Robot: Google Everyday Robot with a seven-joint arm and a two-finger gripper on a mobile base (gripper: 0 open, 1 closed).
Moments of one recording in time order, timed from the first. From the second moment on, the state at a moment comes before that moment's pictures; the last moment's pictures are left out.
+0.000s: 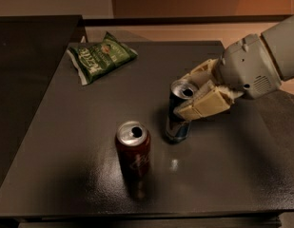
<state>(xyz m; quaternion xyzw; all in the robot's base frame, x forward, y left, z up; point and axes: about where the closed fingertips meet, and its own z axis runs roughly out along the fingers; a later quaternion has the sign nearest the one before) 0.416 -0.079 0.952 -0.61 0.67 0.26 0.33</state>
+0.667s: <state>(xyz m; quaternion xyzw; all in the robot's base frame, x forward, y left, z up) 0.392 -0.063 0.933 -0.65 0.65 0.25 0.32</state>
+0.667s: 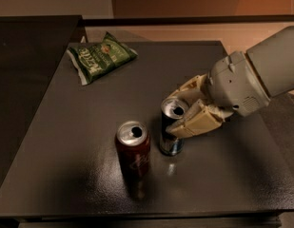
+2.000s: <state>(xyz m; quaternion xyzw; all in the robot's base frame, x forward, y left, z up) 0.385 -0.053 0.917 -0.65 0.65 0.28 0.29</state>
